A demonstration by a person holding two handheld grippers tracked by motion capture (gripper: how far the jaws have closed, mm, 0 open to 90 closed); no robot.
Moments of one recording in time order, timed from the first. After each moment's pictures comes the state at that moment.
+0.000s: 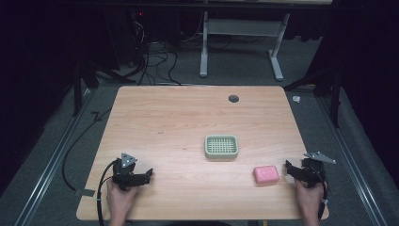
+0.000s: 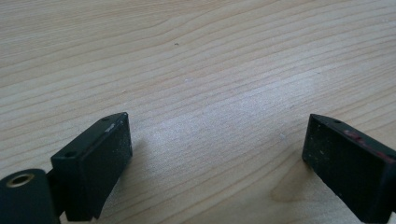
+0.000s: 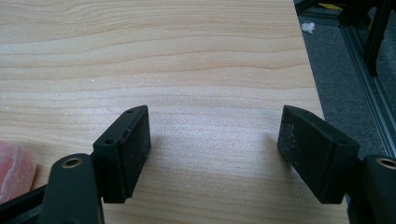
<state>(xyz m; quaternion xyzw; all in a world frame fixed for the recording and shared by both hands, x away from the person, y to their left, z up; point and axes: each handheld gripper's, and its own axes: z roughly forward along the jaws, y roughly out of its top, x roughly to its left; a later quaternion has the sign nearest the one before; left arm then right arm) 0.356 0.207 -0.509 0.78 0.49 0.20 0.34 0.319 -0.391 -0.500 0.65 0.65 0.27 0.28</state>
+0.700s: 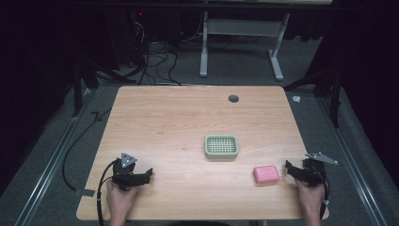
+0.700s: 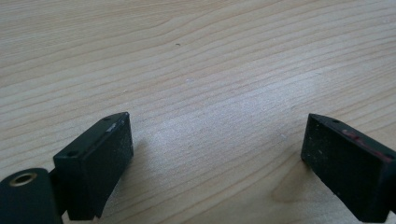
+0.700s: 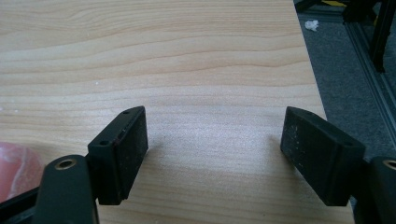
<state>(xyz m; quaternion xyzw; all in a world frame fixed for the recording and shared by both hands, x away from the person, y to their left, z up) 0.356 0.208 -0.509 0.78 0.49 0.20 0.34 0.317 -0.392 -0.500 0.66 0.64 0.28 0.28</state>
